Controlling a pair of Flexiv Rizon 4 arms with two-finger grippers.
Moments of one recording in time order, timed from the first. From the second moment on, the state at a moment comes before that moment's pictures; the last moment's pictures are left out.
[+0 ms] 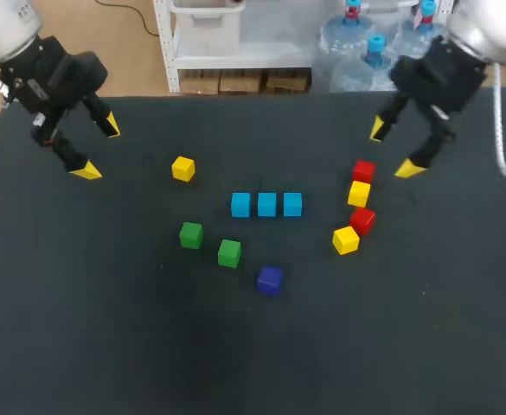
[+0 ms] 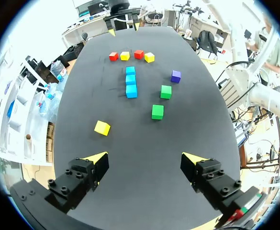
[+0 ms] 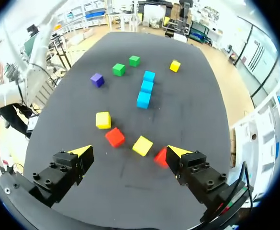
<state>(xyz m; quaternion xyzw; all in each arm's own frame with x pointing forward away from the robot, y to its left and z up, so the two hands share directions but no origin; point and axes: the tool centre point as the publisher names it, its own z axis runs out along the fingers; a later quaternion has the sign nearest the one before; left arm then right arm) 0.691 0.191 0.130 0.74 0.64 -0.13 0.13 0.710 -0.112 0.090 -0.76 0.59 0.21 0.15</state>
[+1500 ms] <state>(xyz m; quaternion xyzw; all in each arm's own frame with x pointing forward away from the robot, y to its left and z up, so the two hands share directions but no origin) 0.695 0.162 0.107 0.76 0.63 -0.06 0.12 0.700 -0.199 0.094 -0.71 0.63 0.24 0.22</state>
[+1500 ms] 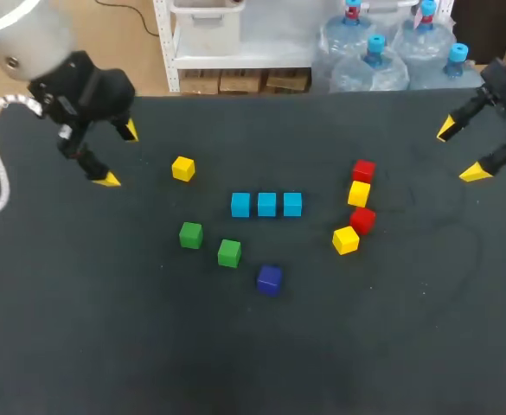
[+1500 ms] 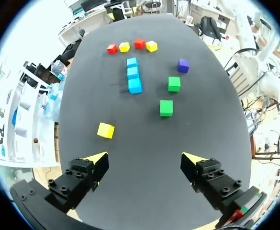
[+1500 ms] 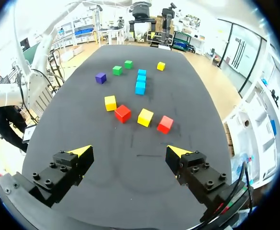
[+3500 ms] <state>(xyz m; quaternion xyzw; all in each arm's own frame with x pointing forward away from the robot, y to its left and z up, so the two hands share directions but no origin) 0.641 0.090 0.006 0.78 0.62 -0.08 0.06 0.701 -0.199 0.093 -0.71 0.63 0.24 0.22</state>
